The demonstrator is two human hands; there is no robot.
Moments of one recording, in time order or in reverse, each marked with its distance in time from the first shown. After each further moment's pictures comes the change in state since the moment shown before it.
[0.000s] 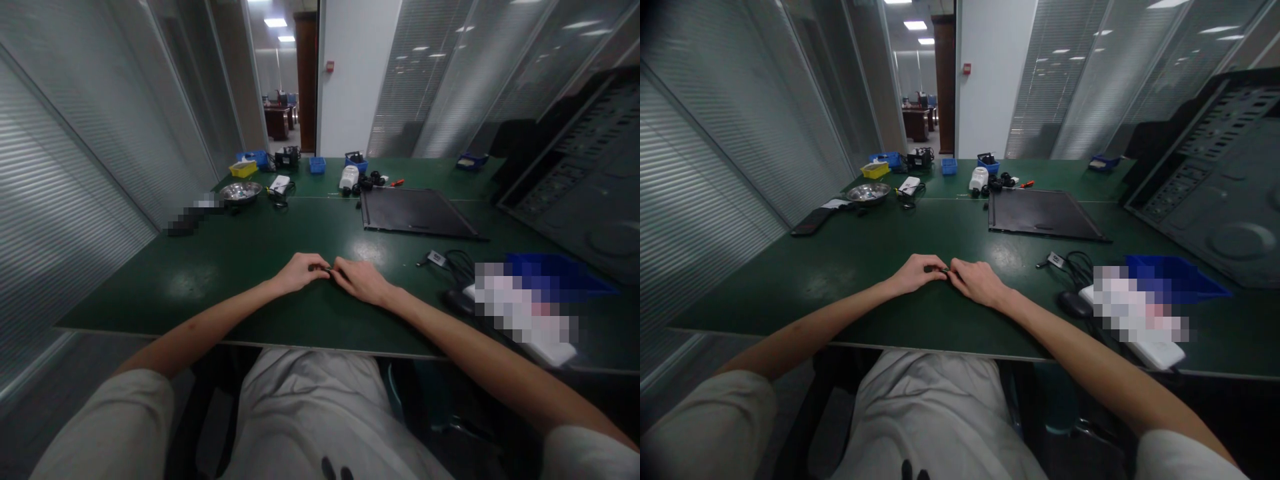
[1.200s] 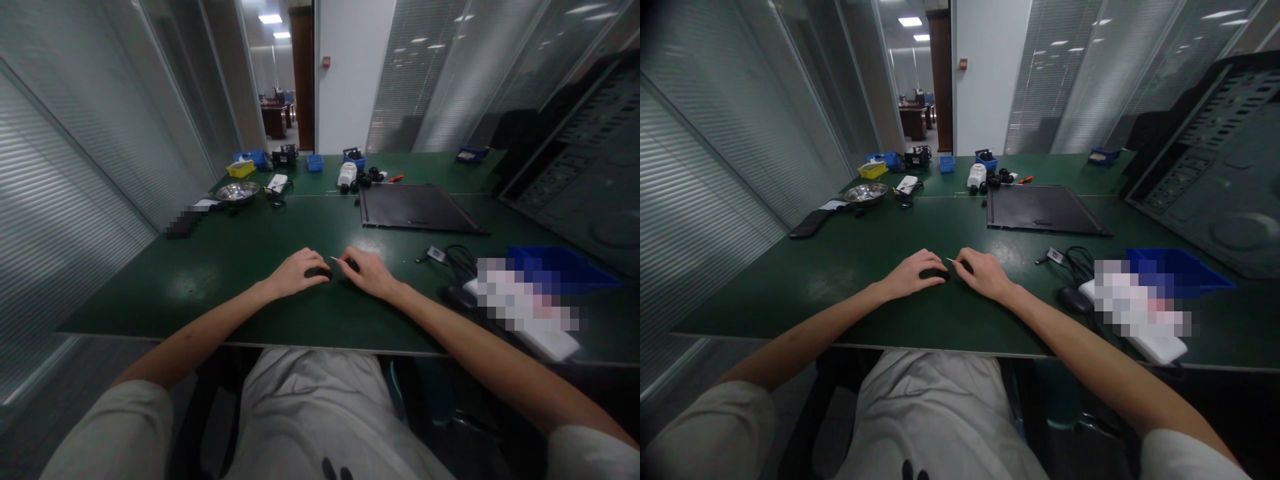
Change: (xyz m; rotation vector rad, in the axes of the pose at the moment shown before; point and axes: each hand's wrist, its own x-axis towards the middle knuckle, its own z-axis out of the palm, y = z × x) left_hand -0.009 0.015 -0.015 0.304 -0.072 0.196; right_hand -0.006 0.017 -0.005 0.229 0.259 0.010
